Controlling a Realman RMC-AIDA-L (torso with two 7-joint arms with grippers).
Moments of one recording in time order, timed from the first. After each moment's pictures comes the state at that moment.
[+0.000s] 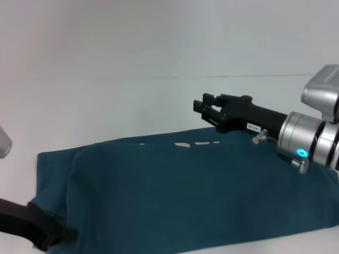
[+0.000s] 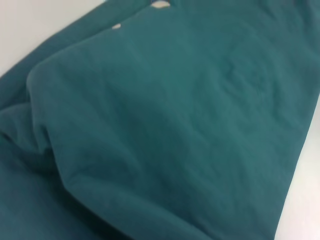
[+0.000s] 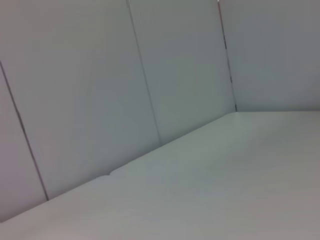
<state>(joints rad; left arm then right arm) -0.45 -2.16 0.78 1.23 2.60 1.78 -1.95 0.54 2.09 -1.34 -0.59 -1.20 -0.95 1.28</state>
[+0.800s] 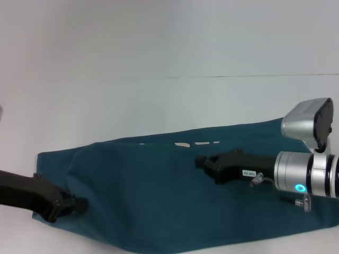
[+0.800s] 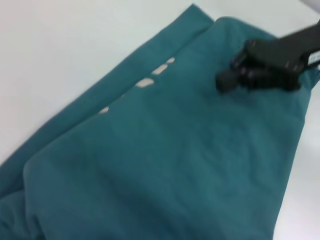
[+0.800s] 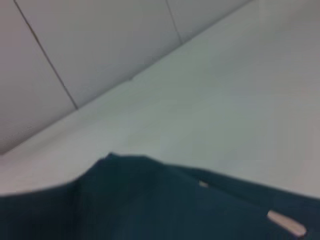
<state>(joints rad) -0.46 -2.17 0.77 1.36 2.47 1.85 -2.02 0.51 2.10 -1.37 -0.62 -1.54 -0.98 1.62</state>
